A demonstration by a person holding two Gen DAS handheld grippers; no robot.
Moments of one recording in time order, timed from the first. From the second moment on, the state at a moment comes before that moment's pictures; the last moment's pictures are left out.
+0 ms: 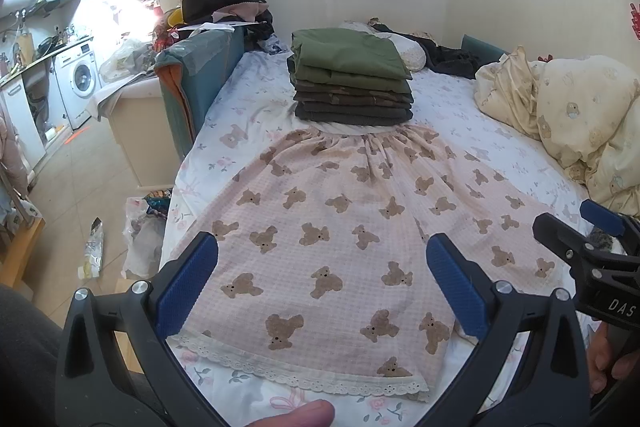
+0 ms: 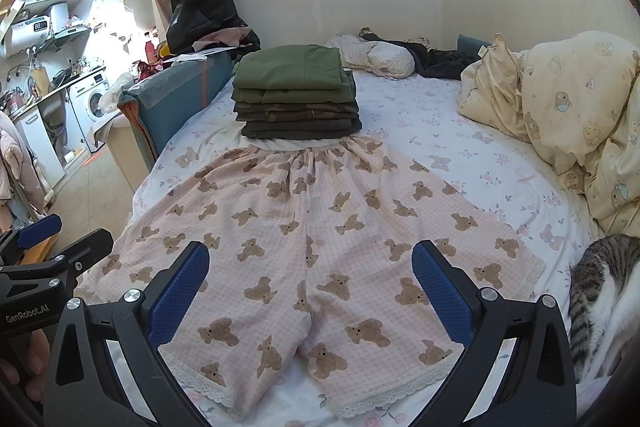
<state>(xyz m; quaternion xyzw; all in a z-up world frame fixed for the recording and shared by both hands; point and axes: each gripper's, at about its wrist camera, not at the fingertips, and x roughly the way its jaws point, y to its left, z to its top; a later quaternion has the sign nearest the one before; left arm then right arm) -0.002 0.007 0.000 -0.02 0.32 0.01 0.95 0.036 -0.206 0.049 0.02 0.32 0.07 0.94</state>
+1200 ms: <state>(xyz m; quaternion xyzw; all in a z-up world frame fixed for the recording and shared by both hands) -0.002 0.012 0.006 -0.02 0.32 0.01 0.95 0.033 -0.205 0.048 0.02 0.32 0.07 0.94</state>
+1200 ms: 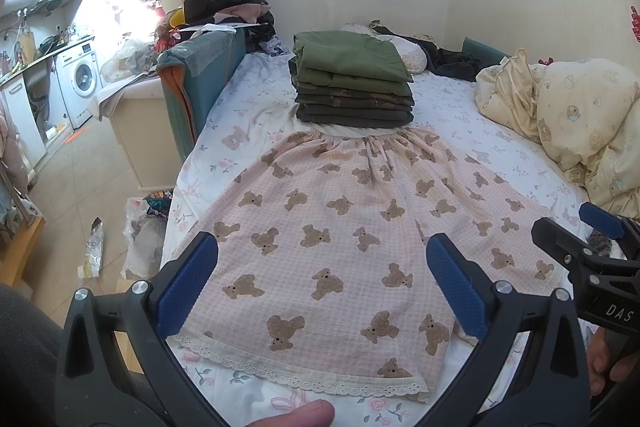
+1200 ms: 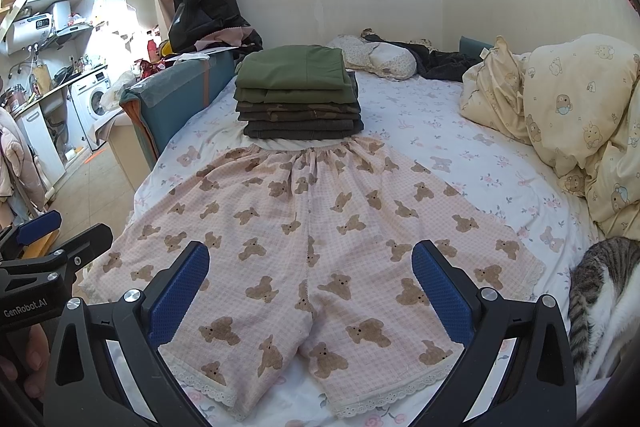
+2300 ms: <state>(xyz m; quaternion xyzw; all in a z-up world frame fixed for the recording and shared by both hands) 0.008 0.005 0.006 -0.02 0.34 0.01 0.94 0.038 -0.215 0.055 0.04 0.34 0.07 0.94</state>
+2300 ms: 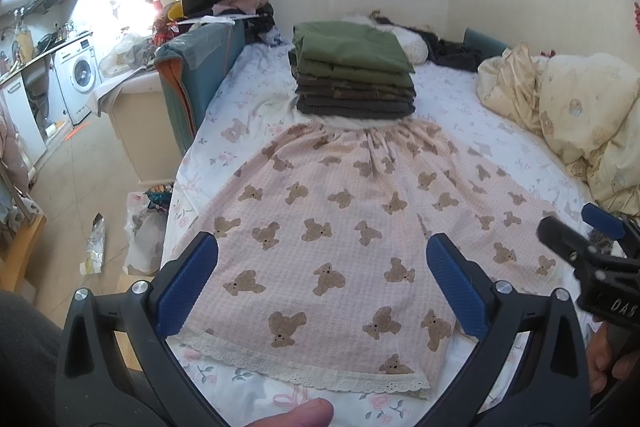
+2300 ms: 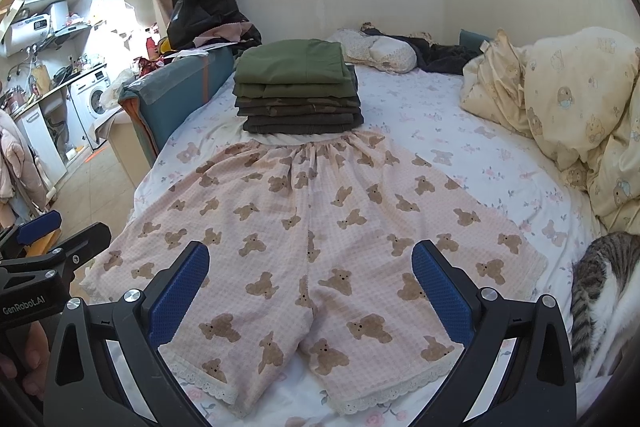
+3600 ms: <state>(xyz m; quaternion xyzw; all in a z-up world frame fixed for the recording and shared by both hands) 0.062 0.009 -0.020 -0.06 0.43 0.03 0.90 0.155 -0.523 -0.079 0.23 0.55 -0.16 0.79</state>
